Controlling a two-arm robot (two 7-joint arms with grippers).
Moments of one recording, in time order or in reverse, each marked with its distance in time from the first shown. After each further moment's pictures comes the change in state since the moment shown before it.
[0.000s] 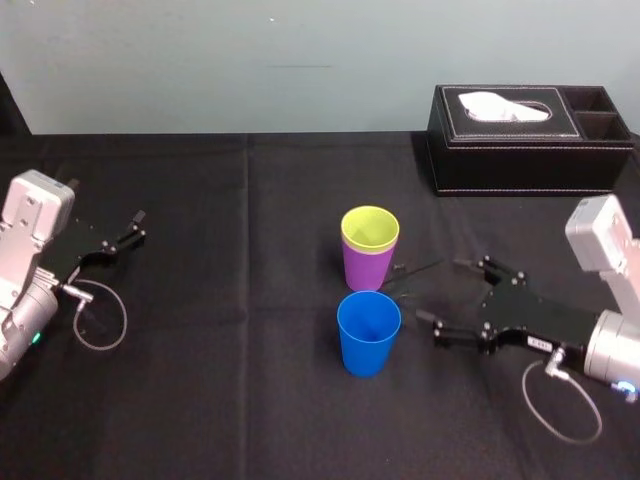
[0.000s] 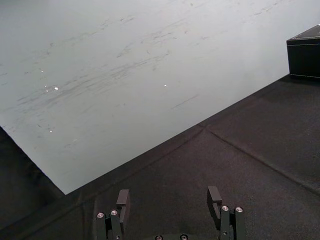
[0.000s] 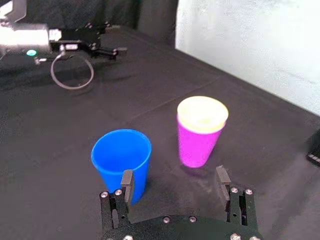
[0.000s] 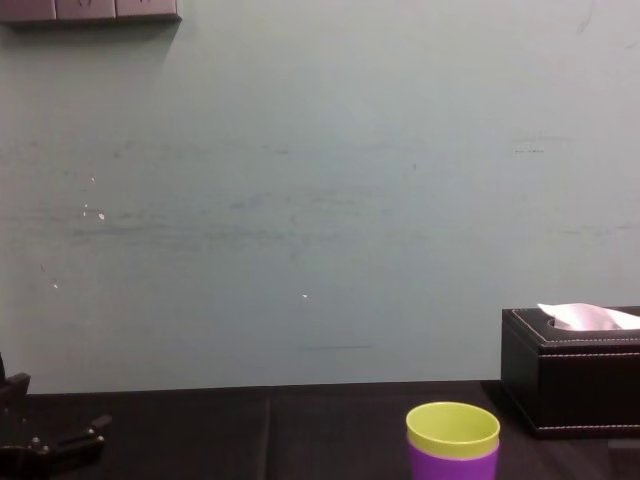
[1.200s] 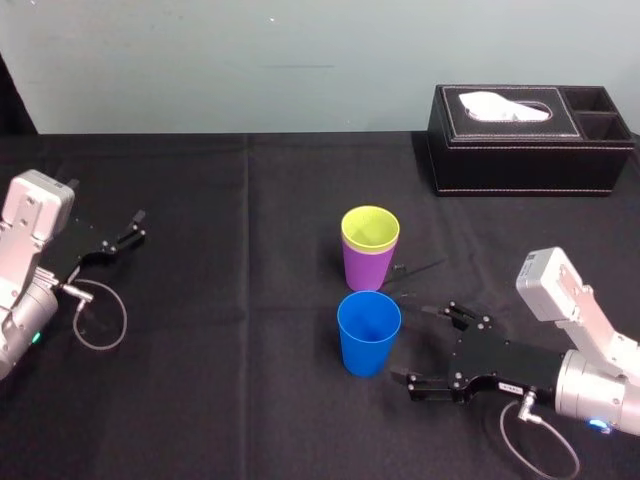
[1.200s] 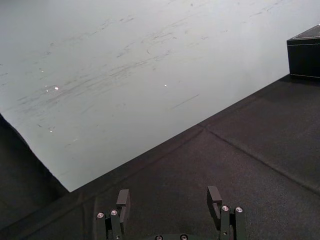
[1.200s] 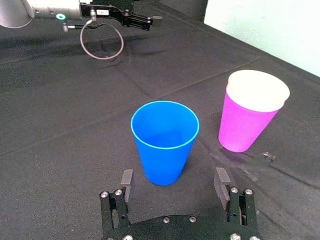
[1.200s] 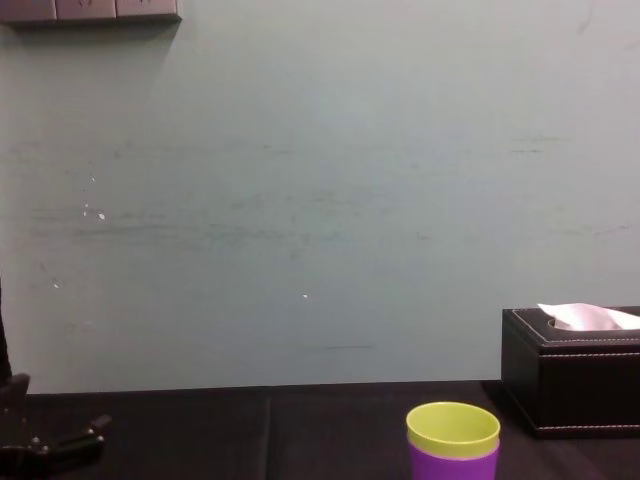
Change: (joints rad) left arm 0.000 0.000 0.000 0.000 0.000 0.000 0.000; right arm 0.008 -0.013 -0.092 0.033 -0.078 -0.022 0.037
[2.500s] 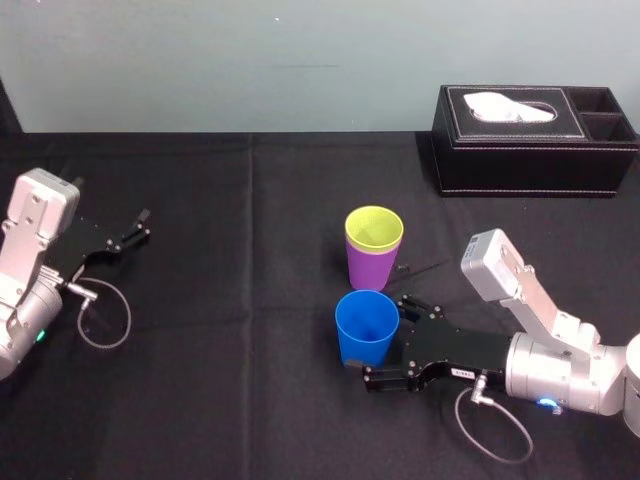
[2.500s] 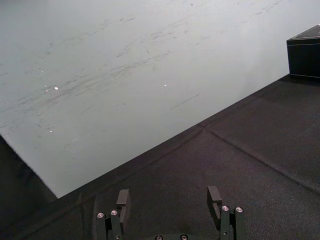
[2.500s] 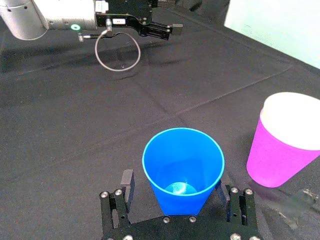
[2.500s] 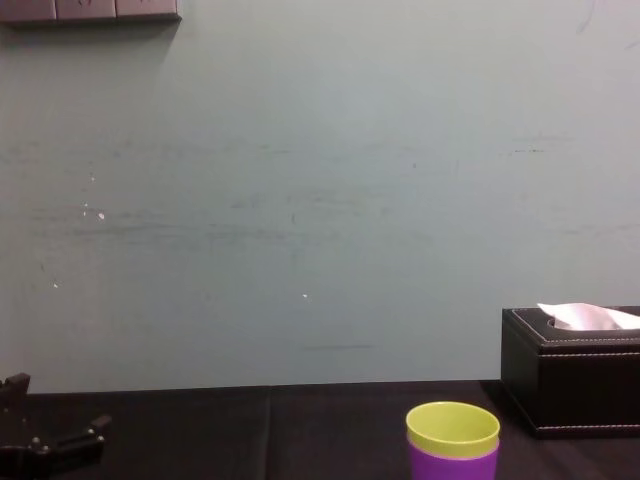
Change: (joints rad) left arm 0.000 0.000 0.000 0.000 0.000 0.000 0.000; right arm 0.149 -0.089 -0.114 0.085 -0.005 0.052 0.047
